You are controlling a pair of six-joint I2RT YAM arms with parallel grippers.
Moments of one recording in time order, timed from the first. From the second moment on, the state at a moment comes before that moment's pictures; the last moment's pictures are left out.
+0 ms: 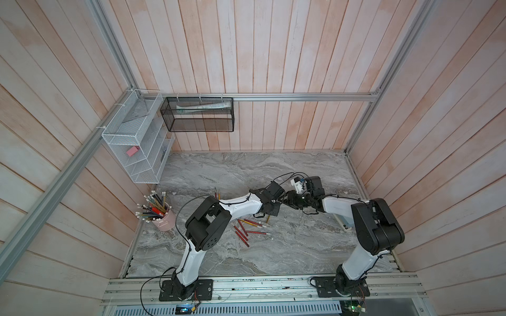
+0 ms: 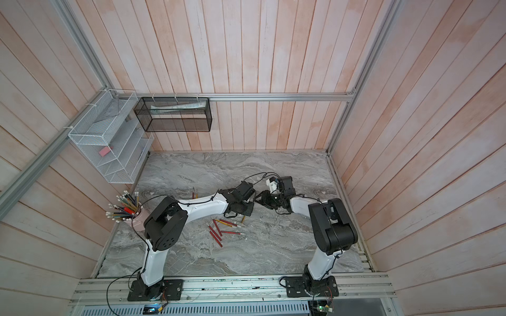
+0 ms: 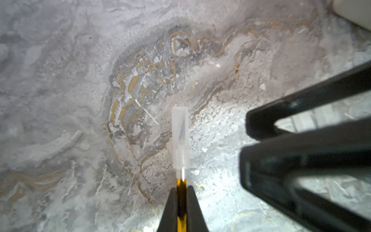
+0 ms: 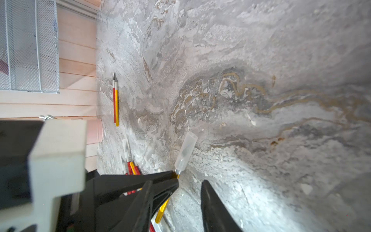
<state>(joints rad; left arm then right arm) -0.84 2.06 1.46 -0.46 -0.06 -0.41 0.29 1.73 0.85 0.04 -0.68 0.62</state>
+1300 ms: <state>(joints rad) -0.84 1.99 1.44 -0.47 -0.03 -0.41 0.35 1.82 0.93 0.09 -0.73 0.69</state>
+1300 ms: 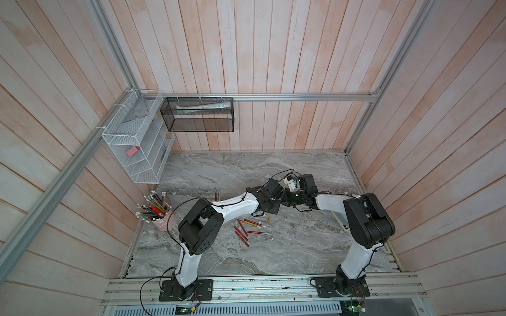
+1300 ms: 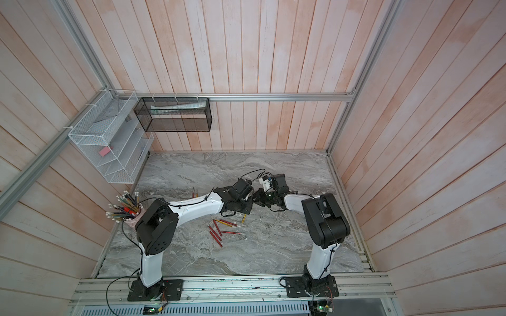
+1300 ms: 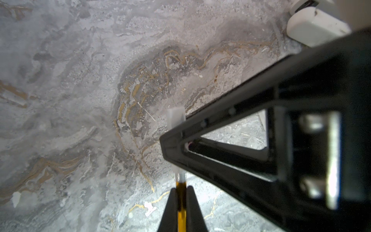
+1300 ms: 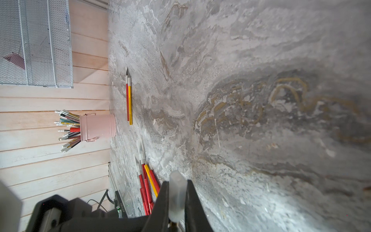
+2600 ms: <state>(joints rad) -0.79 1.93 1.36 -0.43 0.05 -0.42 0.22 1.82 1.13 -0.13 -0.53 0.54</state>
